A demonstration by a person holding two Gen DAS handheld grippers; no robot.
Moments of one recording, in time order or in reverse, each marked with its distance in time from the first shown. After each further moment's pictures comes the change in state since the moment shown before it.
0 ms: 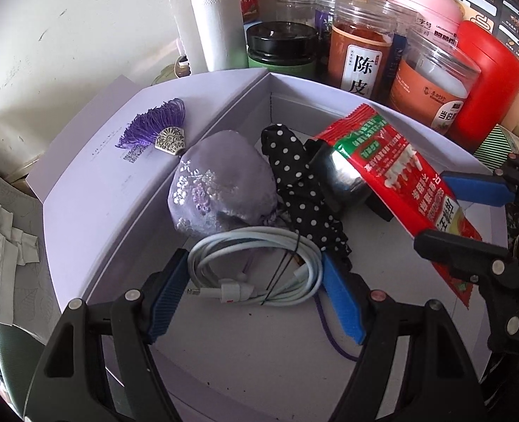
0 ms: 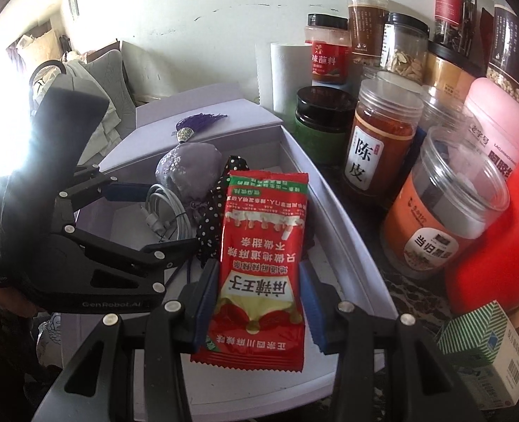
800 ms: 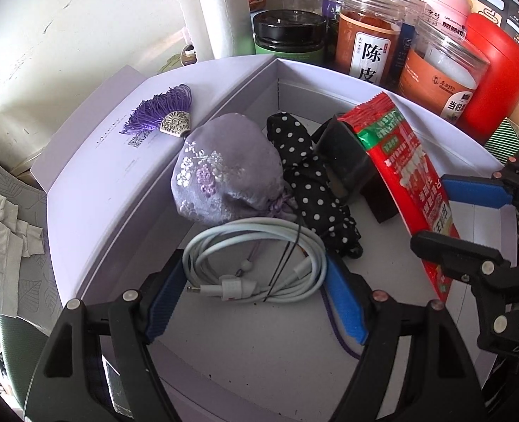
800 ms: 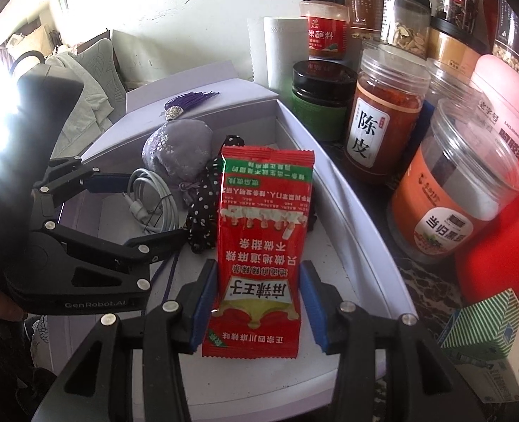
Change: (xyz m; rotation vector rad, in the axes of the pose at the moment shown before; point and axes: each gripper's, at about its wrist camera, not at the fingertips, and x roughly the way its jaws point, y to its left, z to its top) left arm -0.006 -0.007 -0.015 -0.009 0.033 0.030; right arm 0.016 -0.002 -0.001 0.026 0.060 -0.009
